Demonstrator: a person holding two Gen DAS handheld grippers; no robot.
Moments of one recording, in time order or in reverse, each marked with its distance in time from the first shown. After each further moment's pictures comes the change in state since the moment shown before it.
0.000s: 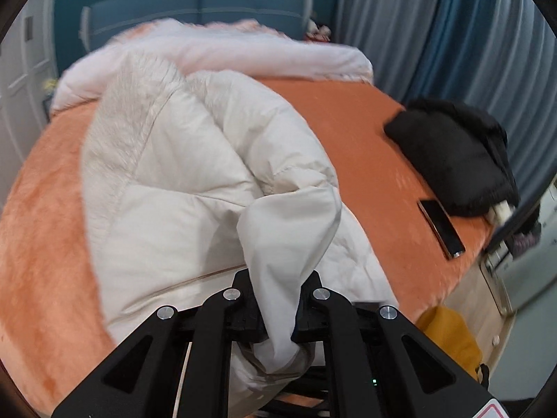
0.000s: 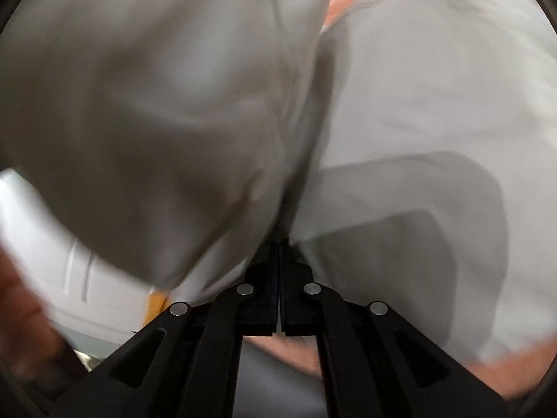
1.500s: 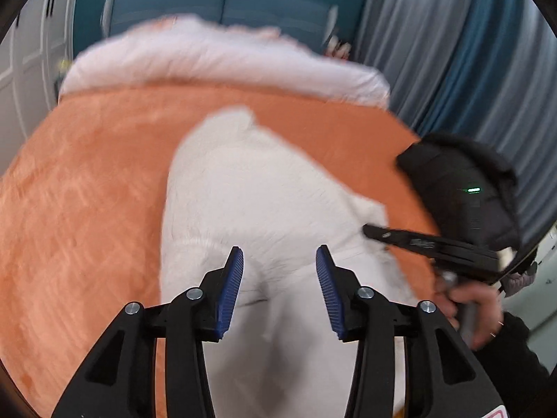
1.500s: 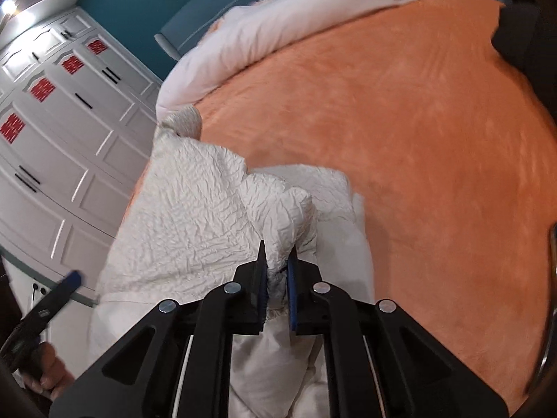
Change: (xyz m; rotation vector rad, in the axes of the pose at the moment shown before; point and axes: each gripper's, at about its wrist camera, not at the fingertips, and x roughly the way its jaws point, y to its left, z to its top) left arm 0.030 0.020 0.028 -0.152 -0.038 0.020; right arm -0.127 -0.129 0.168 0.066 -0.228 -0.274
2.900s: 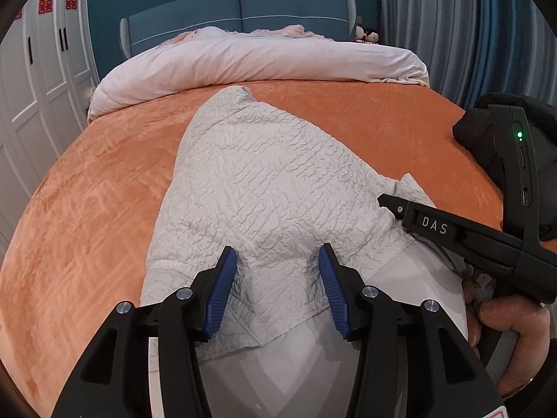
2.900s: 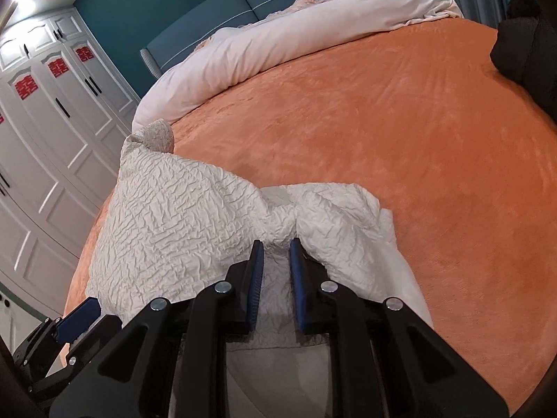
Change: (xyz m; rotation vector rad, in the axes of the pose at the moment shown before) left arm 0.067 -0.014 -0.025 0.114 -0.080 0.262; right arm 0.051 0.018 -0.018 -0.031 -0.176 -0.130
